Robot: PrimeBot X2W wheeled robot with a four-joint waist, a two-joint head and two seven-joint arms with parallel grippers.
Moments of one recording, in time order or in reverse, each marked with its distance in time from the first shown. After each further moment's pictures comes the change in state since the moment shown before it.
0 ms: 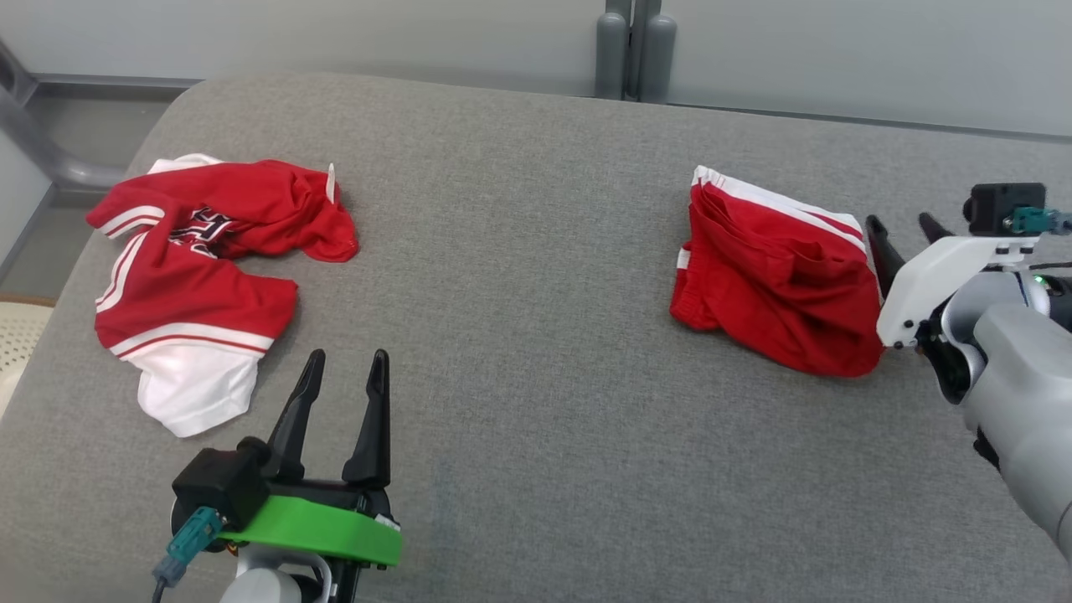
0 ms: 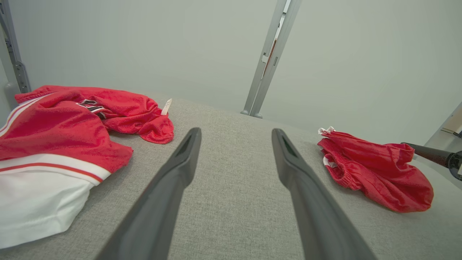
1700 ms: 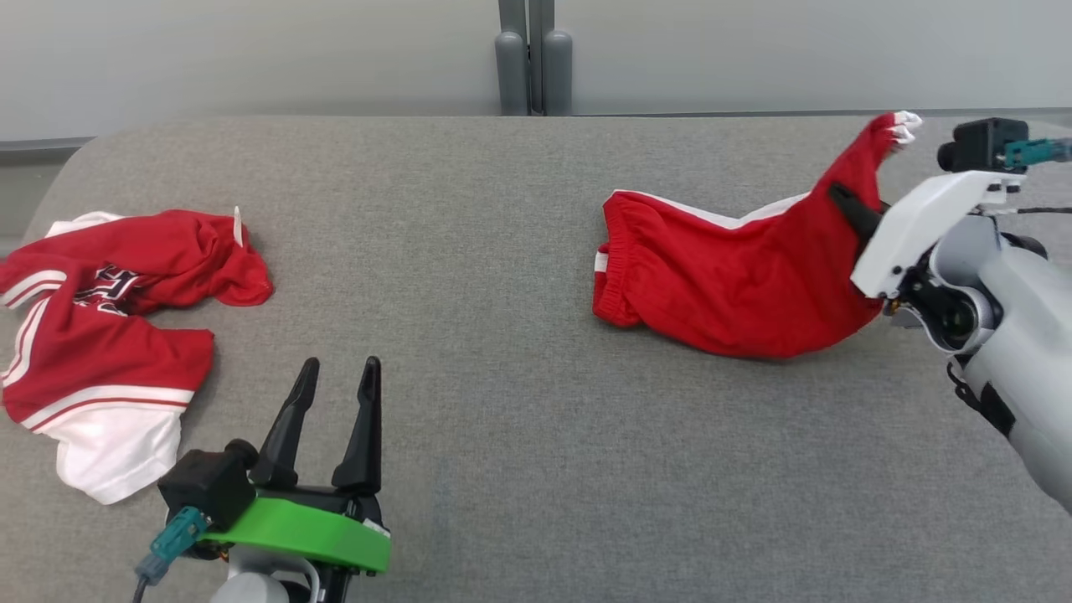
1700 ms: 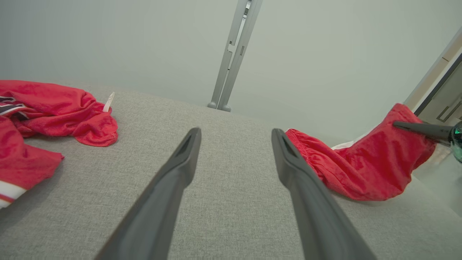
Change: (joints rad) left arm -0.006 0.099 -0.089 -0.019 -0.147 0.061 0.001; right arm 0.035 -0.087 -0.092 -0.381 0.160 0.000 0.319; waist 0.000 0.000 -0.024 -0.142
